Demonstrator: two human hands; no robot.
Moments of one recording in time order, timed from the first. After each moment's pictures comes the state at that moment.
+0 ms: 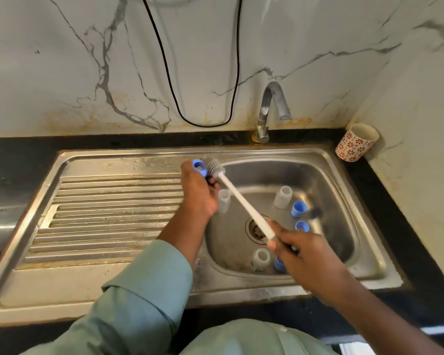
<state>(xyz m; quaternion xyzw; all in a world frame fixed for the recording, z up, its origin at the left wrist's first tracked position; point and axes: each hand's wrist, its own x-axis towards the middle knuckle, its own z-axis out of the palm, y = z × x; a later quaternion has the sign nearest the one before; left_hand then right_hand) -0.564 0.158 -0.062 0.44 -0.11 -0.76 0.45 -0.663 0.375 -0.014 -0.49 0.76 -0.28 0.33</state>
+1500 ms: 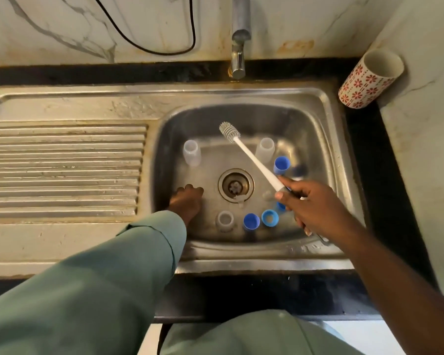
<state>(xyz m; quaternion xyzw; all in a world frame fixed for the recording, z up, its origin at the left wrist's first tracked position) -0.605 0.212 -0.233 0.49 -0.79 -0.19 -0.32 -0.823 0.359 -0.099 -0.35 0.77 -0.28 0.46</state>
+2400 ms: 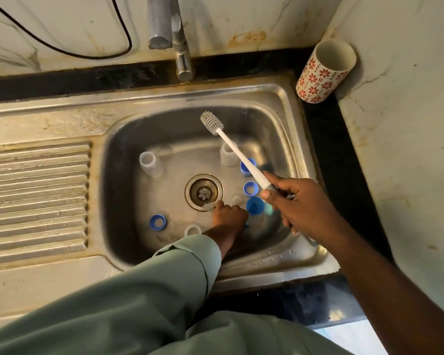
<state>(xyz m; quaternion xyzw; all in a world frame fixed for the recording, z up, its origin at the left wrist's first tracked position) -0.761 0.287 -0.276 0.30 -0.89 -0.12 -0.32 -0.874 0.362 -0.104 -0.34 0.77 -0.32 0.43</state>
